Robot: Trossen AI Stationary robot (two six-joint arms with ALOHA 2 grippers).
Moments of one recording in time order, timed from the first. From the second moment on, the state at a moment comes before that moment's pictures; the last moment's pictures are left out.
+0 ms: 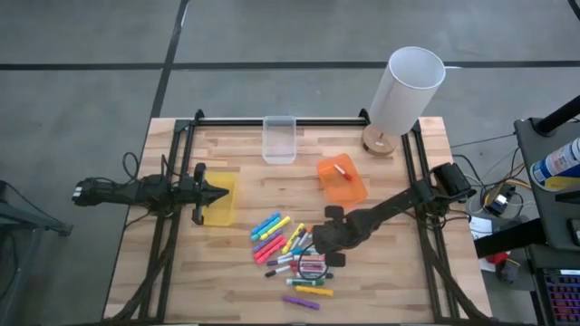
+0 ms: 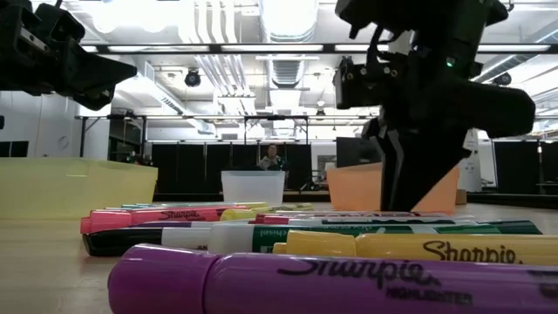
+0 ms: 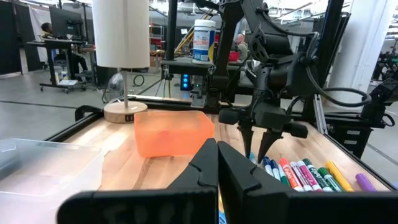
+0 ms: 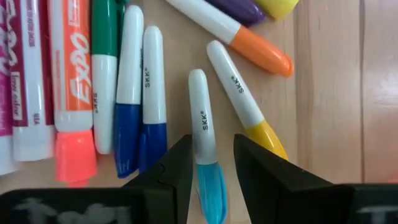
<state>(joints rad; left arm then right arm) -0.11 0.03 0.03 0.01 -0.17 -0.06 0.35 1.86 1.11 -0.53 0.18 0.39</state>
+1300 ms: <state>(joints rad) -0.11 0.03 0.03 0.01 -0.17 -0.06 0.28 1.86 1.35 -0.94 0.39 0.33</state>
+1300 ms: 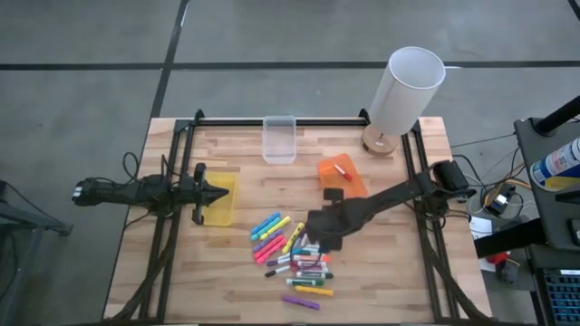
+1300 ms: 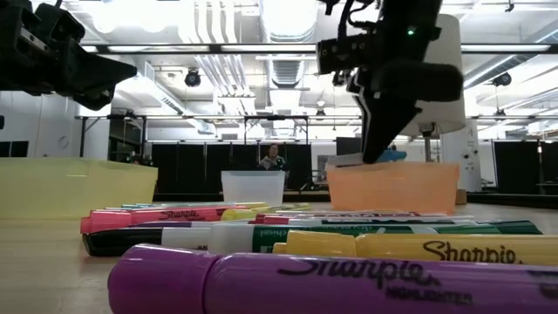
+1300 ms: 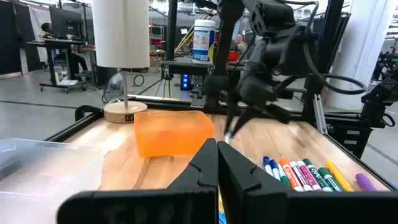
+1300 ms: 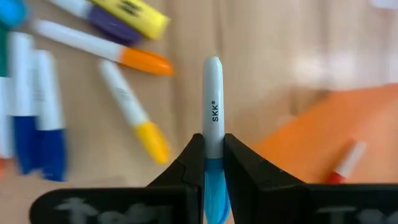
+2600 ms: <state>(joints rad) -0.11 0.03 0.03 0.01 -0.17 -0.06 -0.07 1.81 1.28 -1.11 0.37 0.54</state>
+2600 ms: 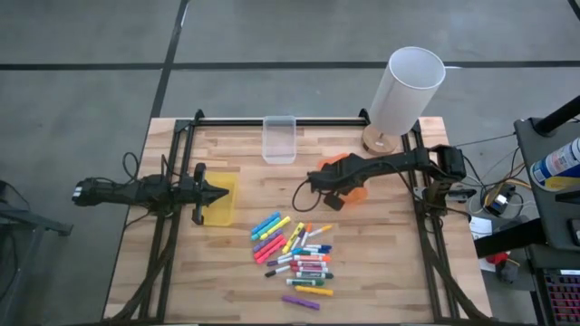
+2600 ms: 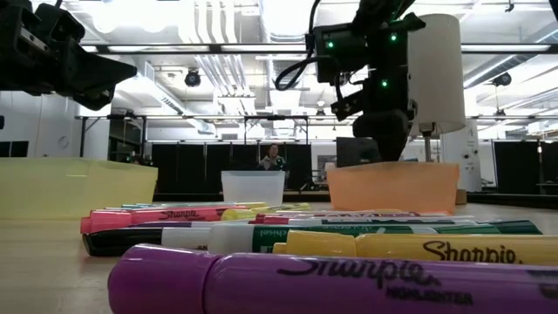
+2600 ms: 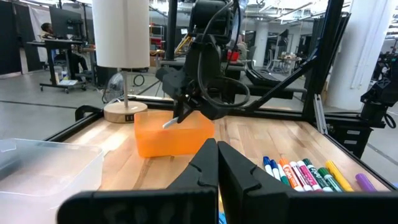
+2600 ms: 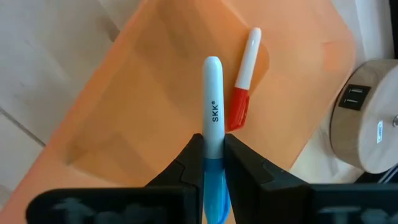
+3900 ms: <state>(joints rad) -0.11 0.03 0.03 0.01 -0.17 -0.06 0.24 1.81 1.38 -0.82 0.25 0.18</state>
